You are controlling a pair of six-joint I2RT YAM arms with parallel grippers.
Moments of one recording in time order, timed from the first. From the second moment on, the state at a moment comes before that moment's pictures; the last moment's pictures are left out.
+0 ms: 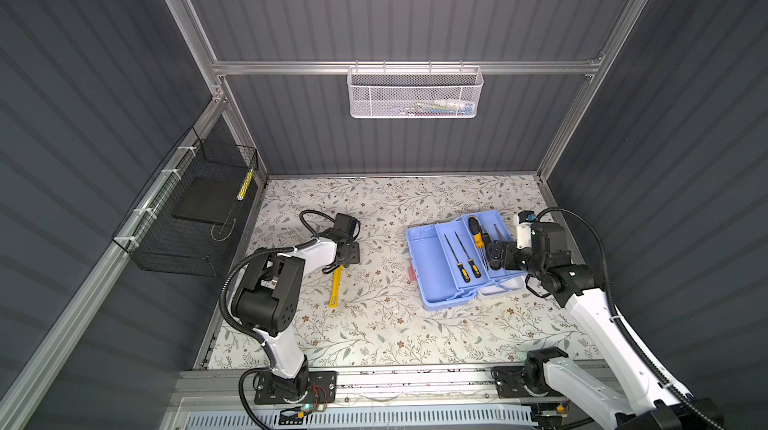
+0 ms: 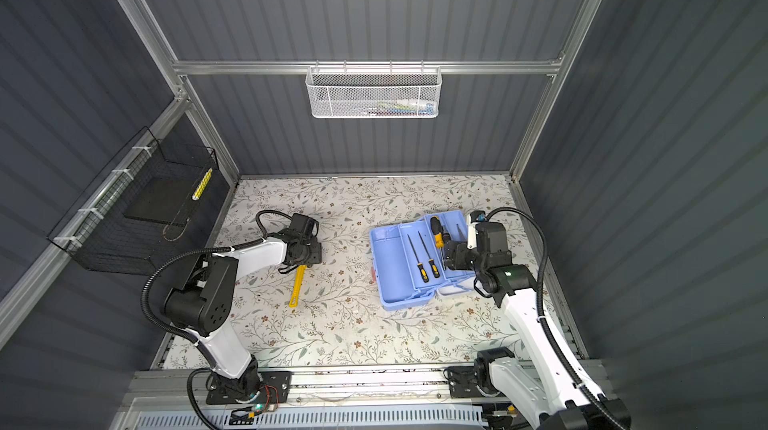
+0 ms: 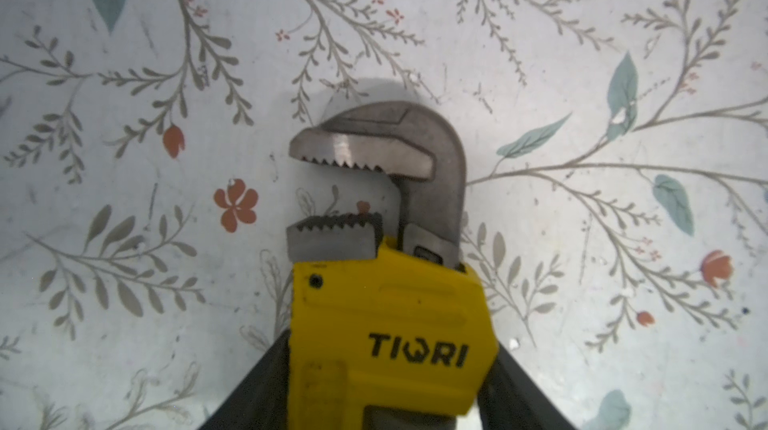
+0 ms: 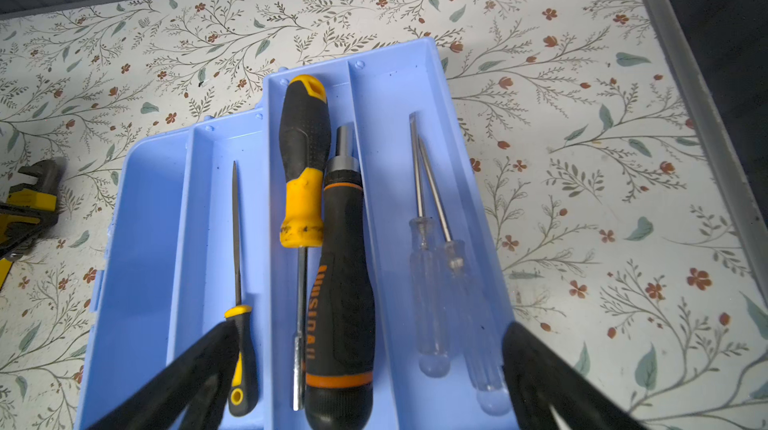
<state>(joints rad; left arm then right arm) -0.37 1.77 0.99 -0.36 -0.16 -0.35 0.15 0.94 0.79 -0.57 -0.02 0.18</state>
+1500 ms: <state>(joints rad) -0.40 1.62 0.84 -0.30 0.05 -0.43 -0.08 1.07 0.69 -0.39 -0.35 0.29</state>
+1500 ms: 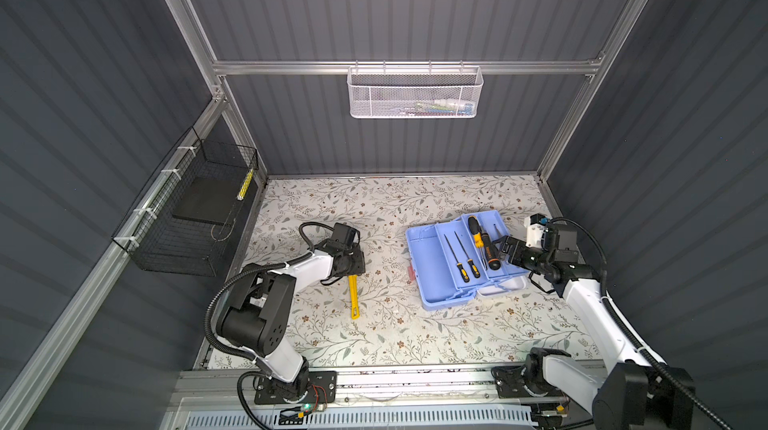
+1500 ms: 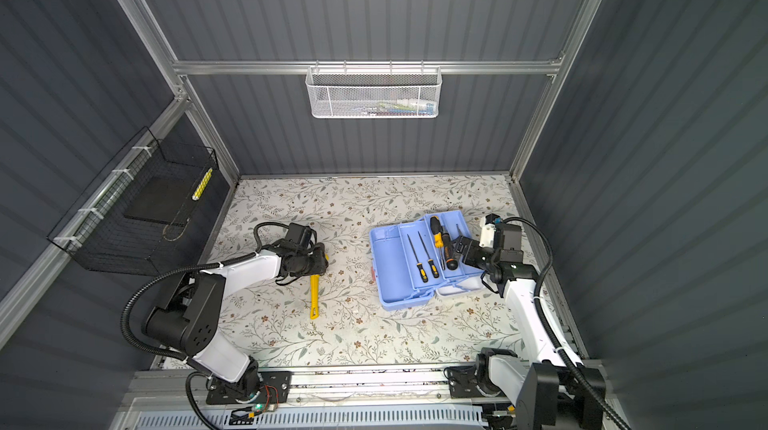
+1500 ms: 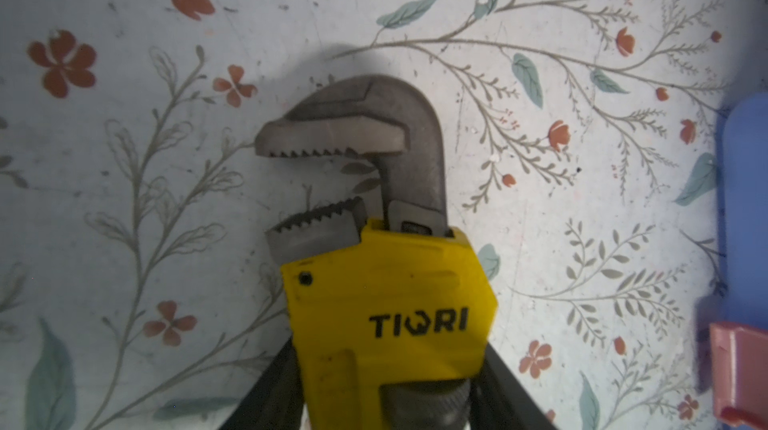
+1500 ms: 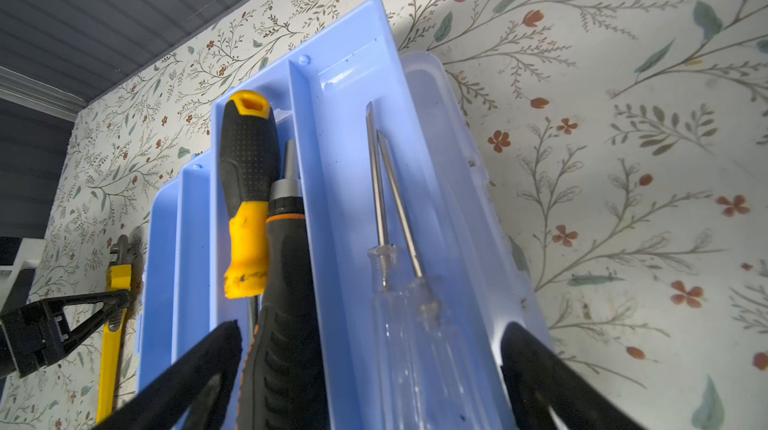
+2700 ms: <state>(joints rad) -0.41 1.51 0.88 -0.40 0.07 -0.45 0.21 1.10 0.67 -0.33 -0.31 0.44</state>
